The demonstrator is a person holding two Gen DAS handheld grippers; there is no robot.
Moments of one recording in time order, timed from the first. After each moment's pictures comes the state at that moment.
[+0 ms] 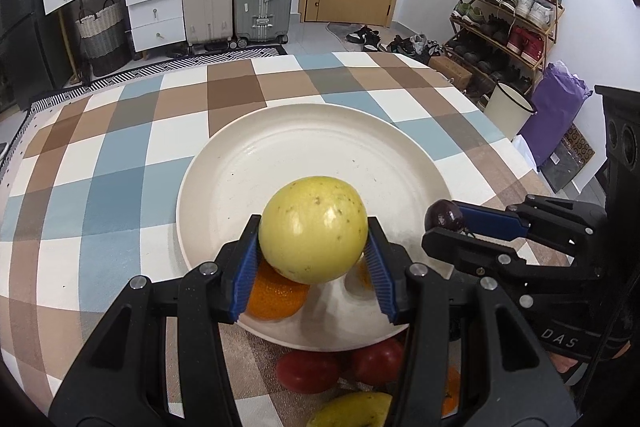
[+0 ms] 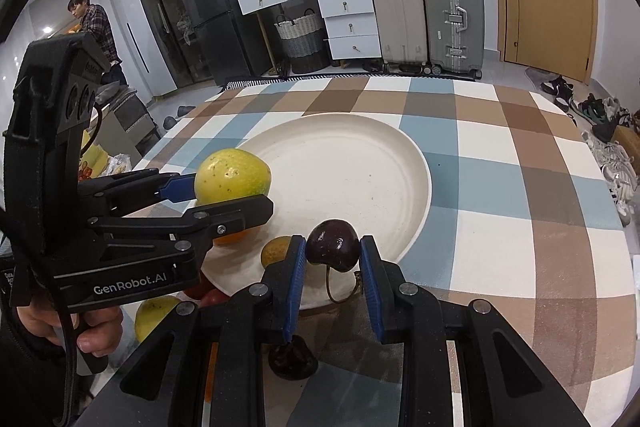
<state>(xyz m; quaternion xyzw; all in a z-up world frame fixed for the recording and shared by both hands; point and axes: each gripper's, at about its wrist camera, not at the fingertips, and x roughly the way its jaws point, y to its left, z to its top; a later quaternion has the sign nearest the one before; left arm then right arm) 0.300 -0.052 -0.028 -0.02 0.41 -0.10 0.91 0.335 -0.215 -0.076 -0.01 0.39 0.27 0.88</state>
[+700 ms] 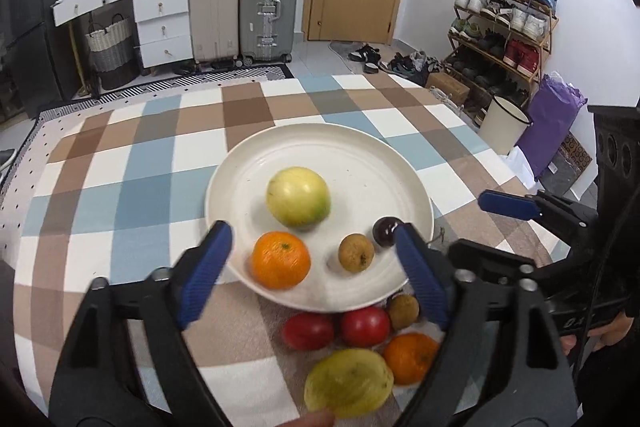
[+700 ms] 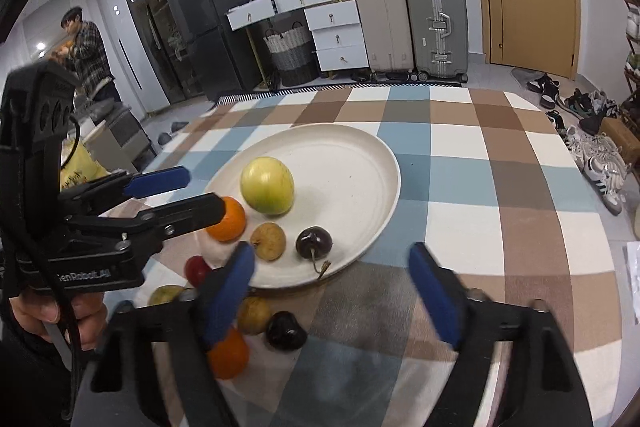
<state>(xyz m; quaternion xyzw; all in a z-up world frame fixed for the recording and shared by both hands) 0.261 -0.048 -0.004 -0.03 0.37 -0.09 0.93 0.306 -0.246 -0.058 0.03 0.37 0.26 0.89</state>
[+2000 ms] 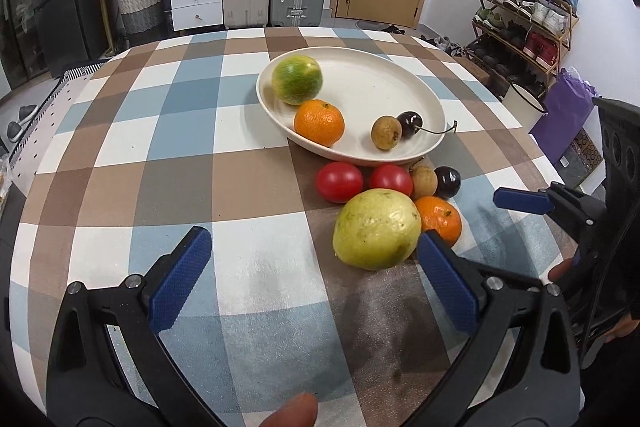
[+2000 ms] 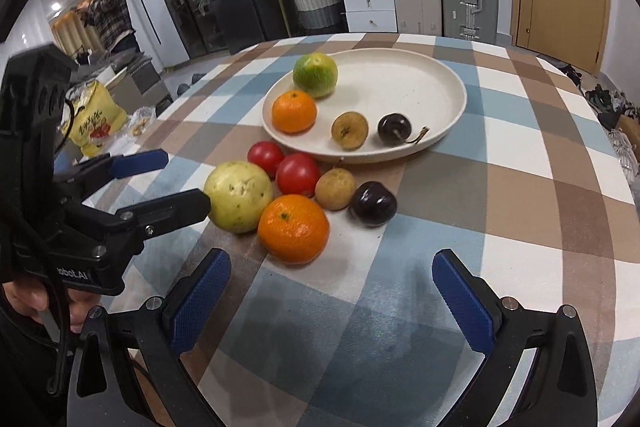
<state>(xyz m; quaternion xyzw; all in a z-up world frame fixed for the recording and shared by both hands) 0.161 -0.024 -0.034 -0.05 0.41 -0.05 0.91 0.230 -0.204 -0.092 -0.05 0.43 0.29 0.86</state>
